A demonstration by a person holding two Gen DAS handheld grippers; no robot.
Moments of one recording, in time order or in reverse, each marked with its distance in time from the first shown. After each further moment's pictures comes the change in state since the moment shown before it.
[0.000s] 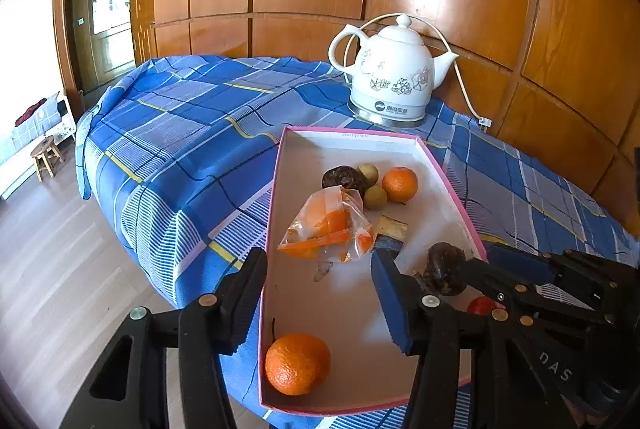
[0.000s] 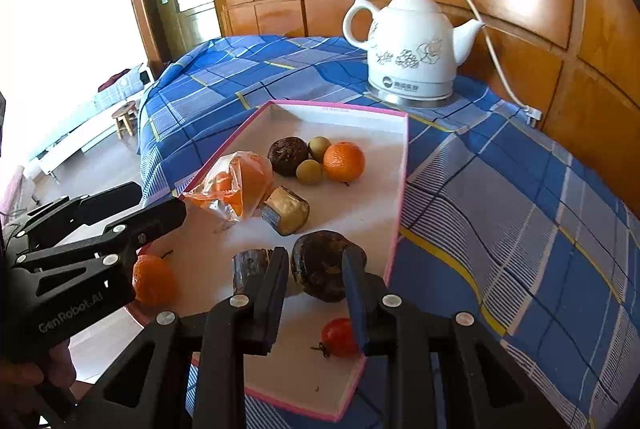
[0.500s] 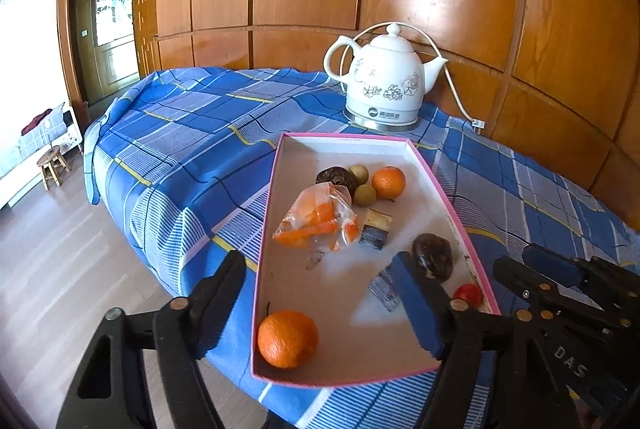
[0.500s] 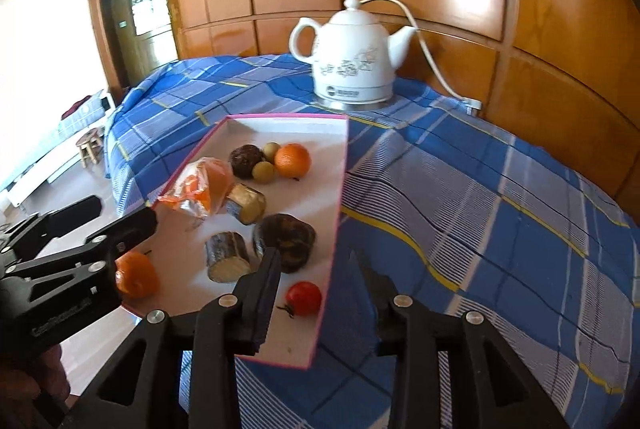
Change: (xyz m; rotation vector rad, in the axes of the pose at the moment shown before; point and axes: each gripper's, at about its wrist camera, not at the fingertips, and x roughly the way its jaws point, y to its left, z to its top) left arm -0.024 -0.013 -0.015 0.018 -0.044 0.017; right arm -0.035 -0.008 -0.023 0.099 -0.060 -0.152
